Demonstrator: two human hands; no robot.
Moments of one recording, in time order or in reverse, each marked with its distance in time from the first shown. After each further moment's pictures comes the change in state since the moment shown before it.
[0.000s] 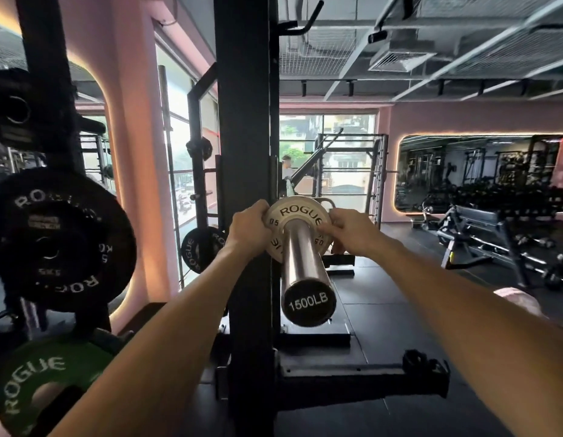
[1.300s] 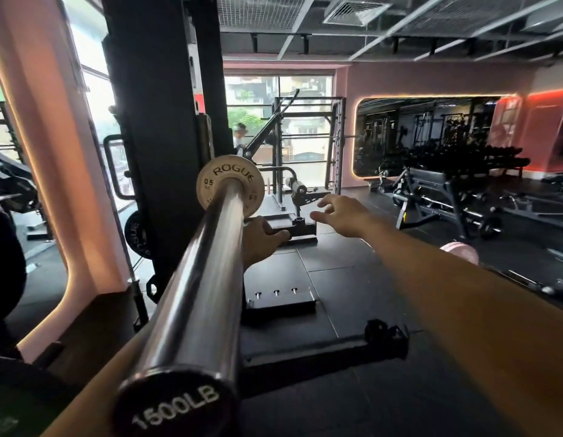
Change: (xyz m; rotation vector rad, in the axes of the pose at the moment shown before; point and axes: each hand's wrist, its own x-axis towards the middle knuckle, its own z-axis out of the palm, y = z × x) left_hand 0.063 -0.019 0.188 -0.119 -0.326 -0.188; right_hand 0.080 0.145 -0.006 -0.162 -0.062 0.265
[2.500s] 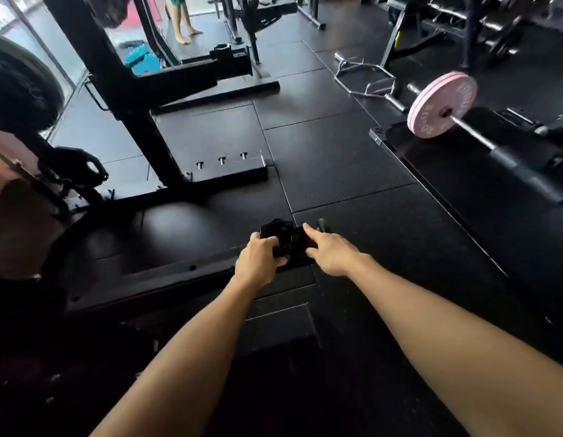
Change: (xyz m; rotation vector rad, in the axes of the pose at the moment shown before) left_hand 0.039 -0.063 0.552 0.355 -0.546 -0.140; right_hand 0.025 0.519 0.202 -0.051 -0.588 0.425
